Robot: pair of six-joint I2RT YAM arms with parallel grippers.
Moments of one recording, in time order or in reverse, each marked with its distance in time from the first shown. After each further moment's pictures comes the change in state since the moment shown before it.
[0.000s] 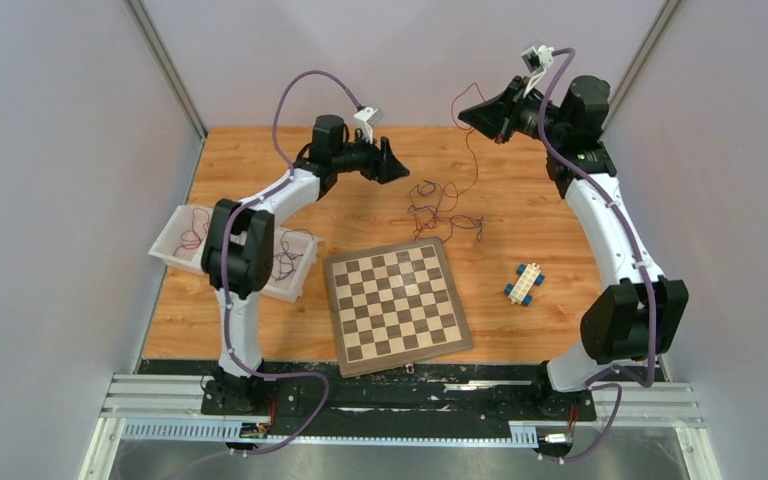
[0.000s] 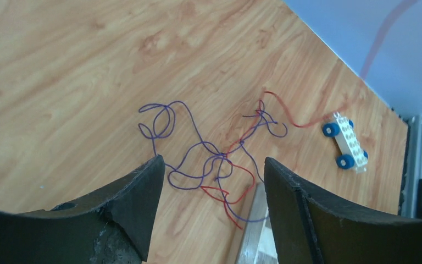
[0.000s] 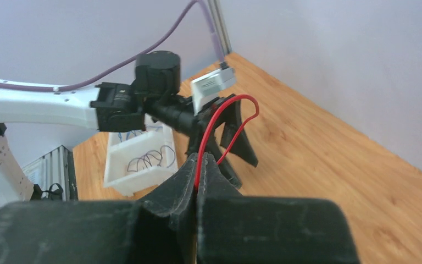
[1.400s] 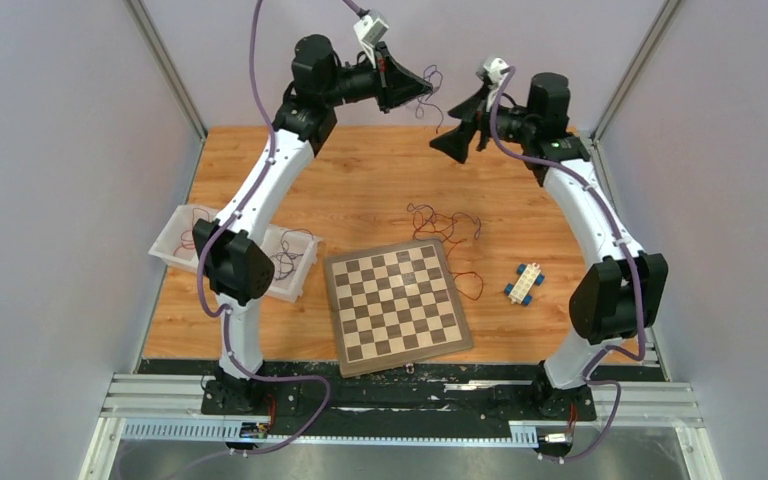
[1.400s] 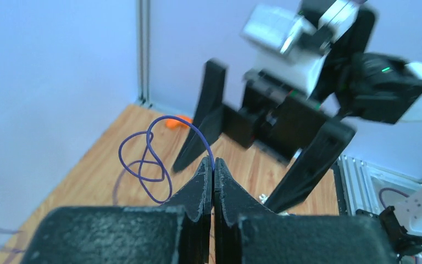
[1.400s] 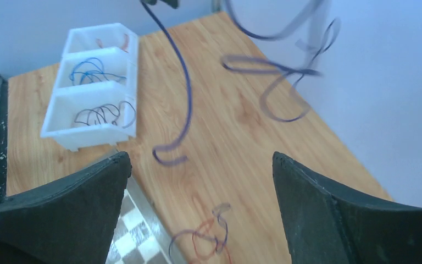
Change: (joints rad) left arm -0.064 0.063 0.660 -0.147 0.135 -0.158; right arm 0.022 0.084 0.051 -0.318 0.046 -0.480
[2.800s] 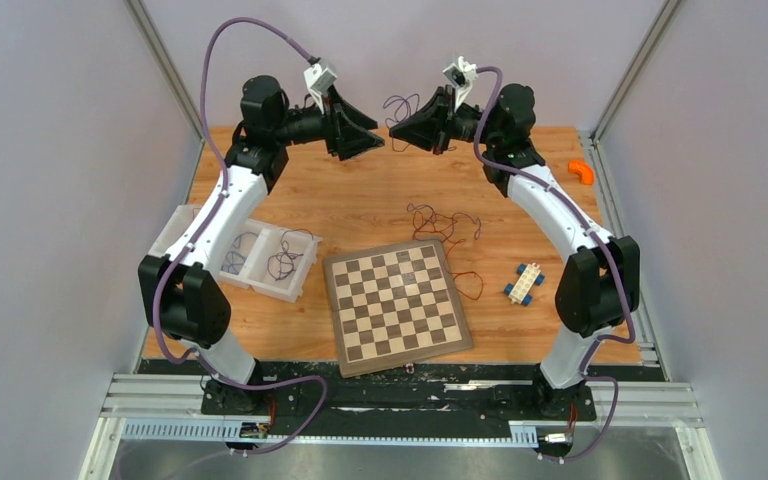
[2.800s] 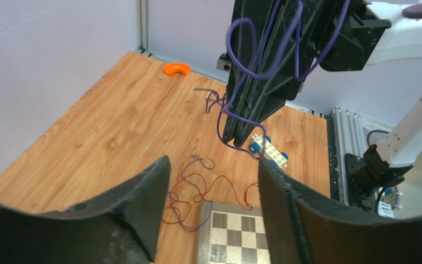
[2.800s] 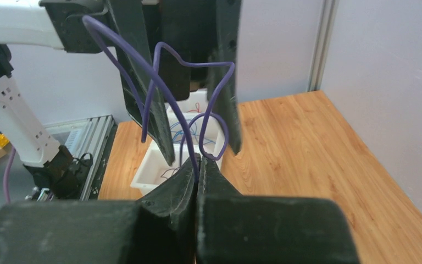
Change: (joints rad) left arm 0.162 -0.401 -0.591 0.057 0.175 0.121; right arm 0.214 0.087 -0.036 0.687 -0.166 0.519
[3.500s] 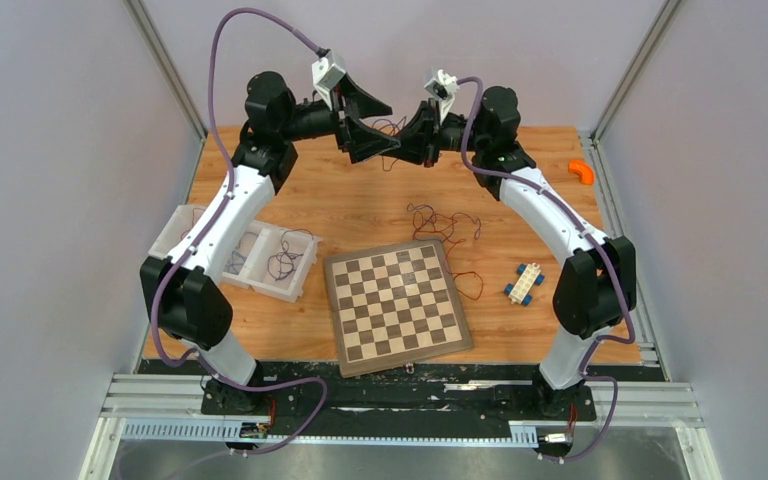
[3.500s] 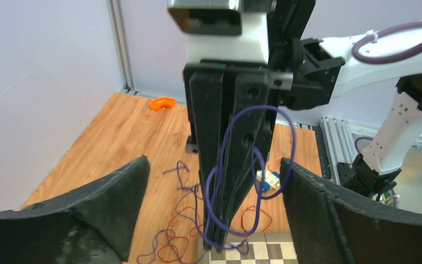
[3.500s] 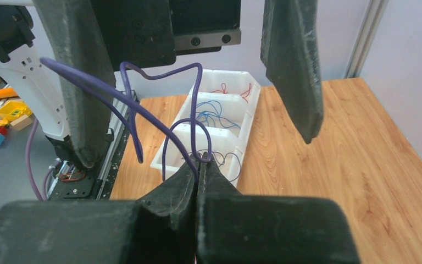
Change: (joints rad) left arm -0.068 -0.001 0.035 0.145 0.018 -0.058; right arm 0.053 0.000 0.000 -0.134 -0.068 -0.114
